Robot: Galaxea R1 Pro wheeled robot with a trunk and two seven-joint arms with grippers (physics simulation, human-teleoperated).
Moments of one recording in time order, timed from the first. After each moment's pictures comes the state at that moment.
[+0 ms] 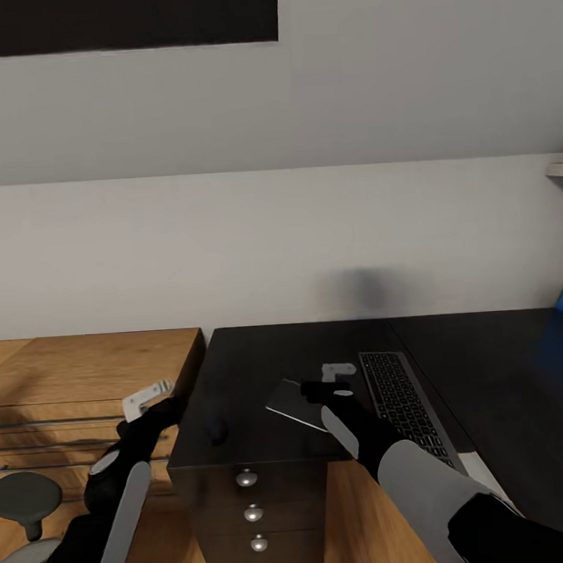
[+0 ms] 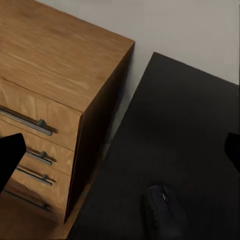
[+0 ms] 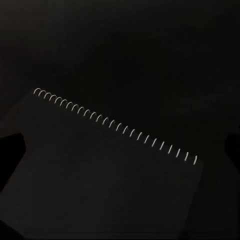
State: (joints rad) left arm -0.27 0.00 0.02 -1.60 0.38 0.47 0.39; right arm -0.85 0.17 0.43 -0.48 -0.44 0.21 -0.32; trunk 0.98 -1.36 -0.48
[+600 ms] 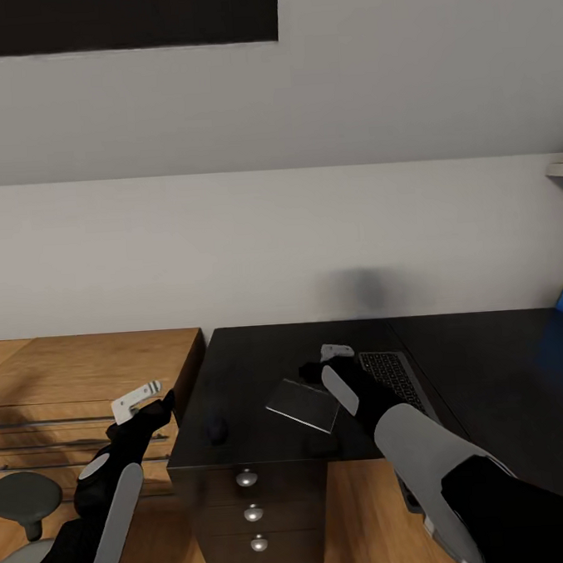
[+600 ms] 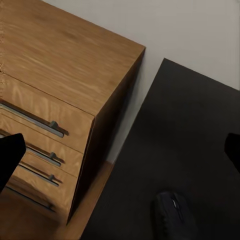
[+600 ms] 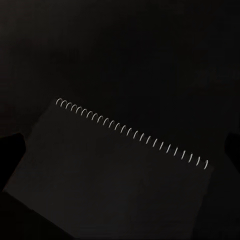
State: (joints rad) left arm -0.26 0.00 0.06 -1.62 0.39 0.48 0.39; right arm -0.98 0.17 0.38 -0.47 -0.57 0.46 -0.33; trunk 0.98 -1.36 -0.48
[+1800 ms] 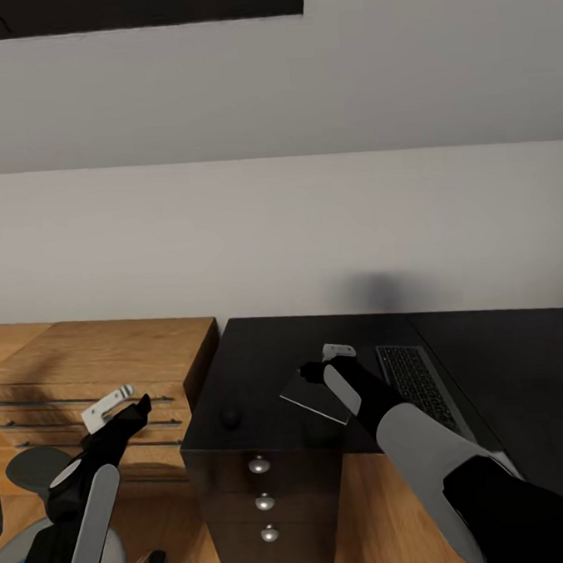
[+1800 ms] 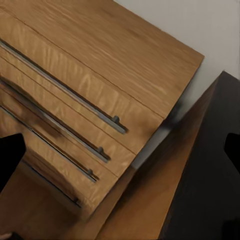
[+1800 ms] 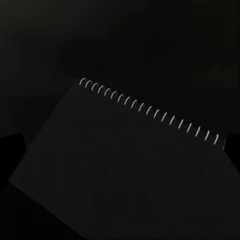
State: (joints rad) left arm -0.26 0.00 0.19 -1.62 0.44 0.48 0.40; right arm -0.98 0.17 0.37 -0.48 -0.58 0.46 -0.32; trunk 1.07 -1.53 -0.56
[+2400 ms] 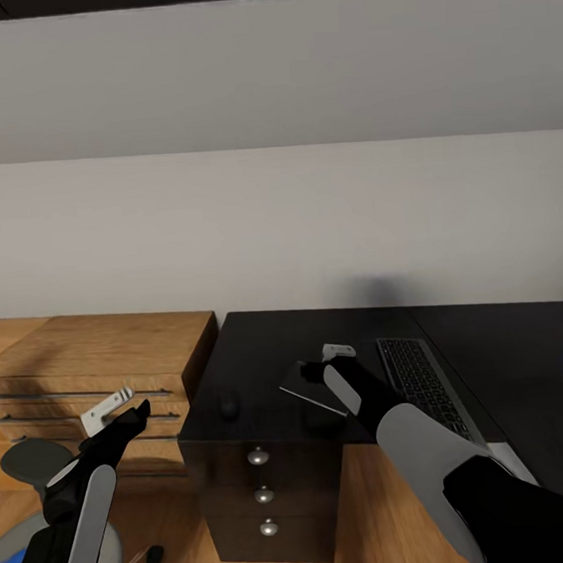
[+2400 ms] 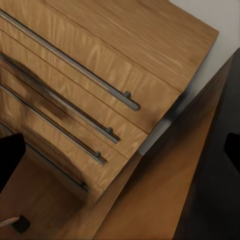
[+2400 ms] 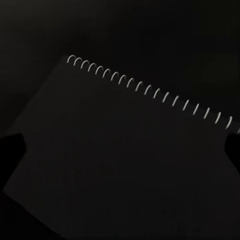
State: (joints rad) left arm -0.26 0.00 0.21 -1.62 0.44 0.54 0.40; right arm -0.98 0.17 0.37 -0.48 -0.57 0.46 -0.32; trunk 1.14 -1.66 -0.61
